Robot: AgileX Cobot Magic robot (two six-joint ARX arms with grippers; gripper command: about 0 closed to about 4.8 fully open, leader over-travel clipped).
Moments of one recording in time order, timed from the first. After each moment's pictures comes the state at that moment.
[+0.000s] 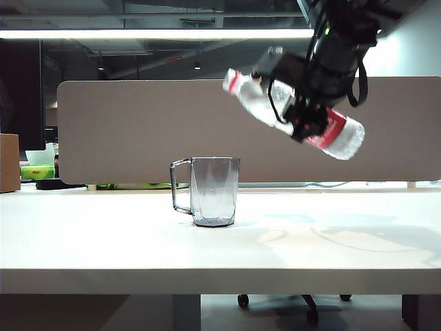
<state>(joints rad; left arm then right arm) 0.05 0.02 0.44 -0.42 0.70 -0.17 0.43 1.70 1.15 0.05 0.38 -0.84</state>
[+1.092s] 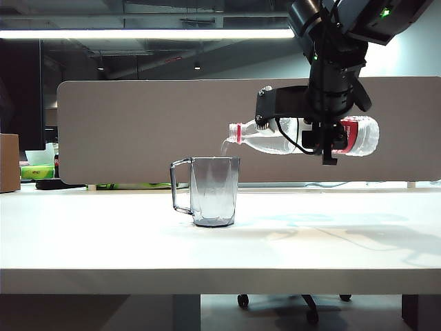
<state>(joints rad) 0.05 0.02 0.44 -0.42 0.70 -0.17 0.44 1.76 1.15 0.07 0.55 -1.23</state>
